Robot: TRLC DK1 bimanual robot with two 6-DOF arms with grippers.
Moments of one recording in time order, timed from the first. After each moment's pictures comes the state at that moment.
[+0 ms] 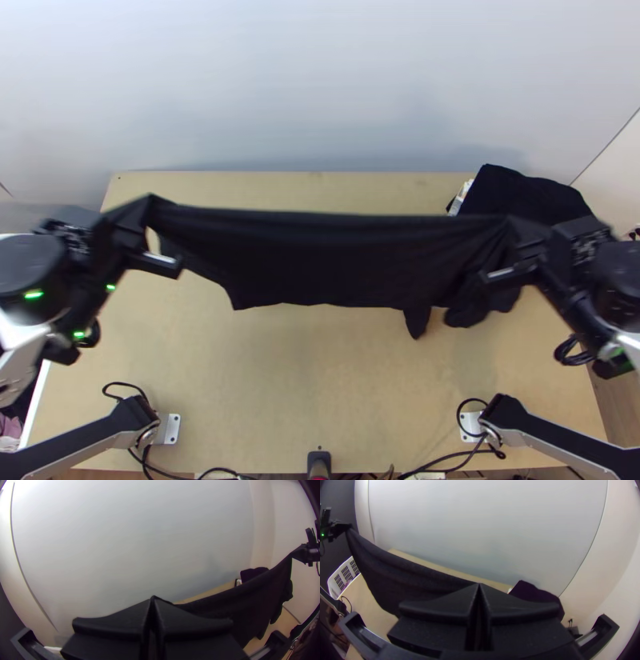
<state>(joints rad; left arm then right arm) -0.72 0.98 1.53 -0.78 -0.59 -0.02 0.79 0.97 1.60 -1.04 0.55 0.11</state>
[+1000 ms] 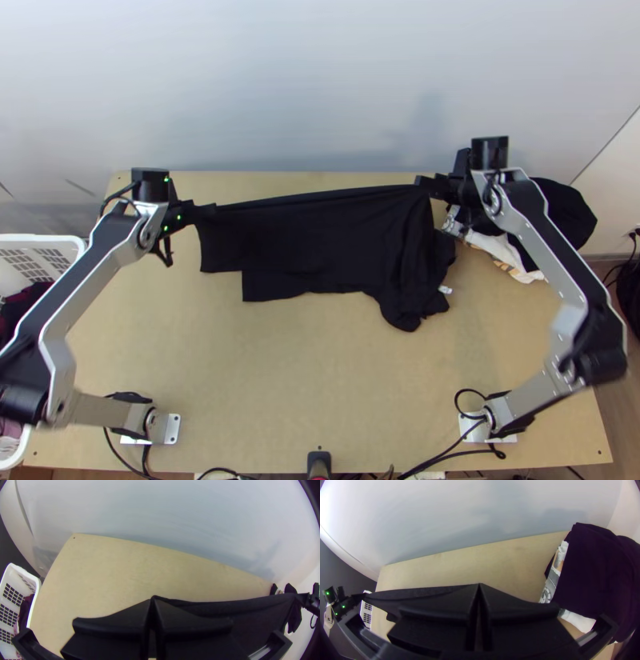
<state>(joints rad) -0.13 1.53 1.28 -0.46 -0.12 -0.33 0.18 1.70 1.54 -0.56 -0.13 0.35</state>
